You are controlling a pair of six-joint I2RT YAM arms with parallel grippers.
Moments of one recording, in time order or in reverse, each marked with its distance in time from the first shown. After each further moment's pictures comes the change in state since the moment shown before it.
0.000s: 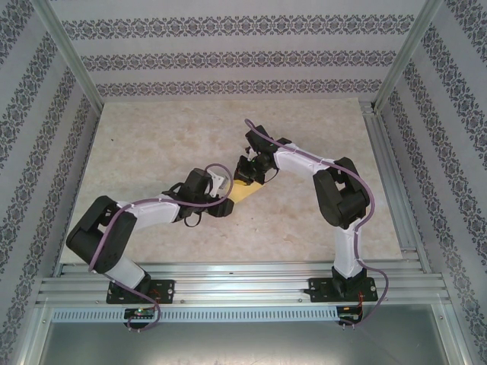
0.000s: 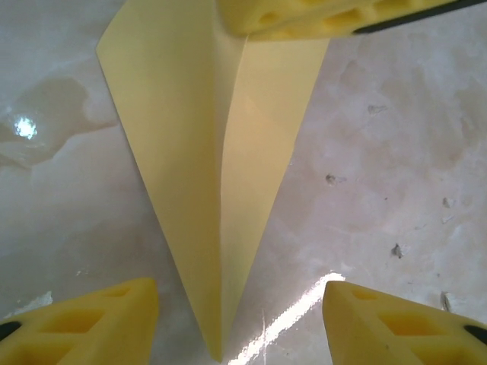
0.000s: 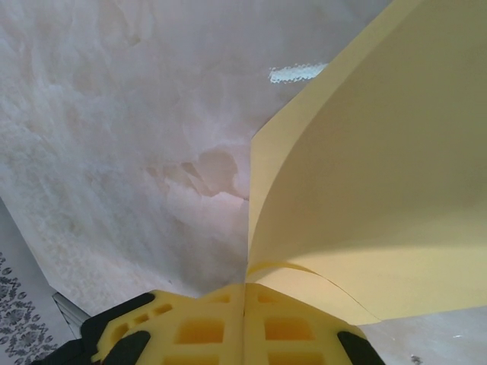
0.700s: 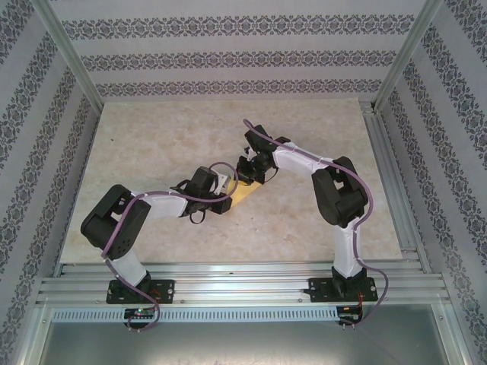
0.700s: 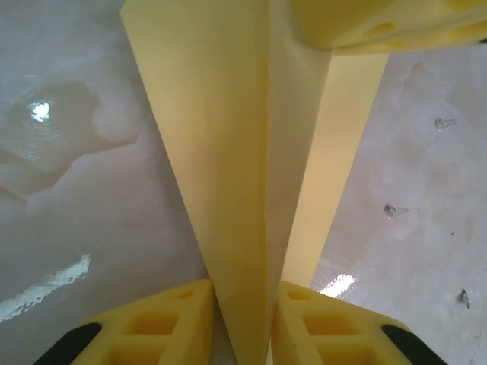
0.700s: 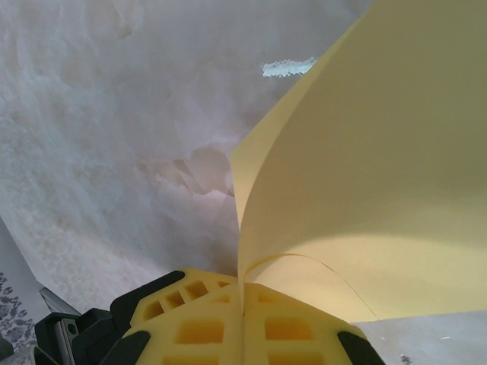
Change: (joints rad) left arm 0.002 0.123 0.068 0.021 -0.042 -0.006; right arm 0.000 0.021 0.033 -0.044 0.001 -0.043
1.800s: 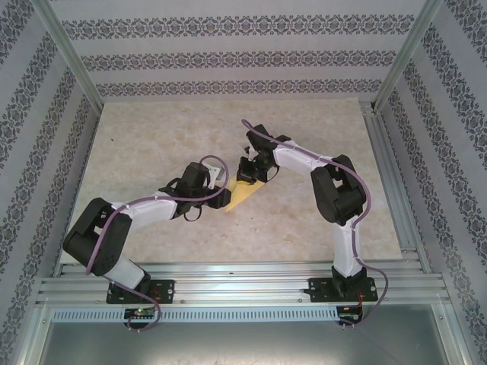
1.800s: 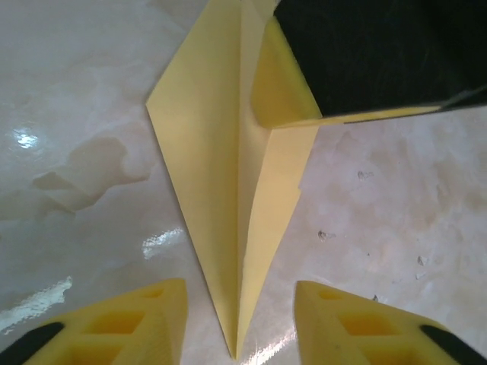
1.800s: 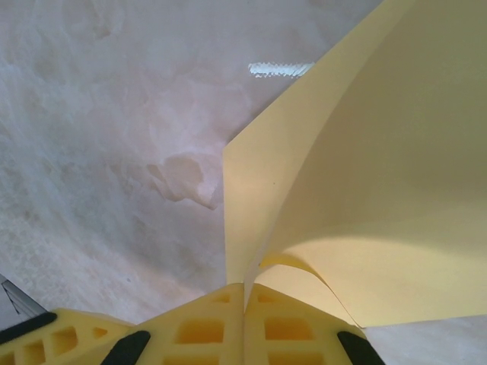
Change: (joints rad) left arm 0.026 -0.150 -0.026 -0.011 0.043 -0.097; right arm -0.020 0.025 0.021 -0.037 0.014 -0.114
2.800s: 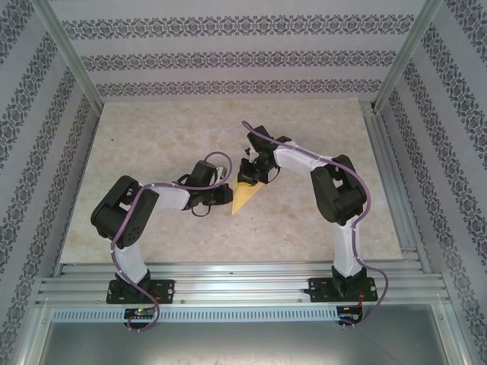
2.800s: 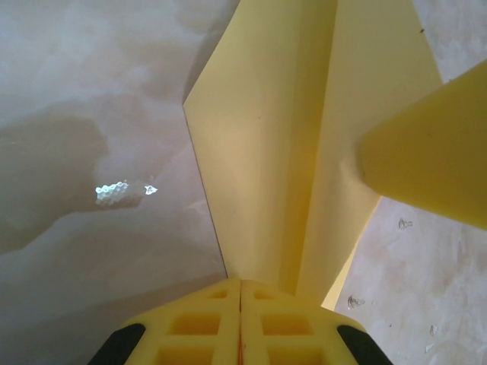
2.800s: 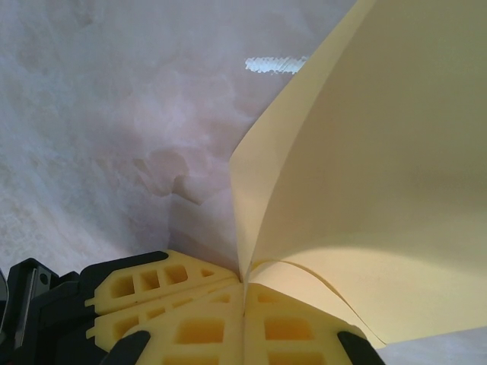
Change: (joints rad) left arm 0.027 0.260 0.091 0.101 0.105 -0.214; right arm -0.006 0.000 -0.016 0.000 -0.004 -0.019
